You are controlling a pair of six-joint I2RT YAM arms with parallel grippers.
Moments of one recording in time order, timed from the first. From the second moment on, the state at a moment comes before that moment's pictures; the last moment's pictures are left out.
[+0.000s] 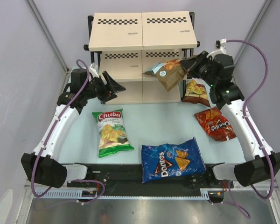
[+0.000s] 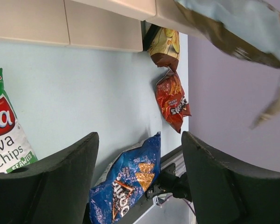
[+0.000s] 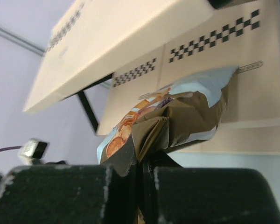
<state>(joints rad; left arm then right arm) -0.19 1.28 1.27 -0.54 0.50 -0.77 0.27 1.30 1.46 -0.23 -0.17 0.82</state>
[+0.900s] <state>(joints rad) -0.15 1.30 1.27 -0.55 0.50 -0.77 0.36 1.54 1.32 0.04 0.35 0.93</state>
